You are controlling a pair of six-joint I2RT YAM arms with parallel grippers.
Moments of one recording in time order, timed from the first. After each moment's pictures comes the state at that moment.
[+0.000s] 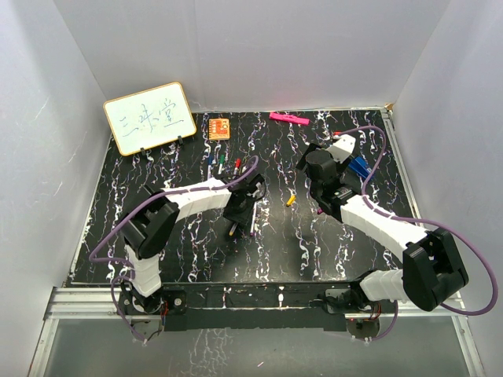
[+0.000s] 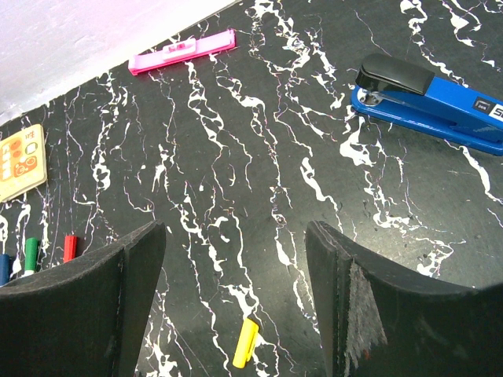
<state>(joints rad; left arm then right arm) -0.80 1.86 1.20 -0.66 -0.14 -0.37 0.51 1.30 0.82 0.07 0.70 0.58</state>
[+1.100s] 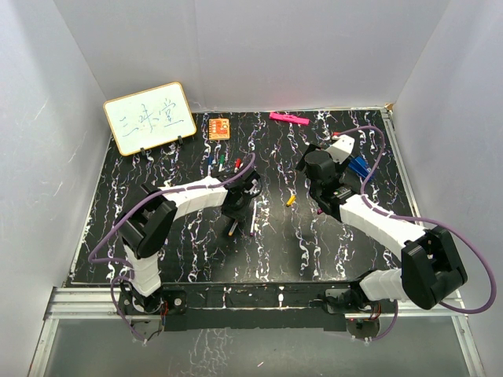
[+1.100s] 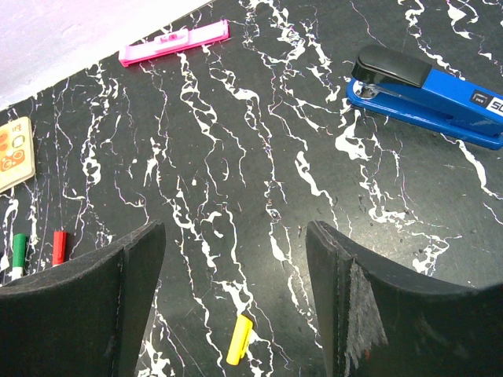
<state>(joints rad) -0.77 1.86 1.20 -0.63 -0.14 -0.32 0.51 1.32 0.82 0.06 0.70 0.59</state>
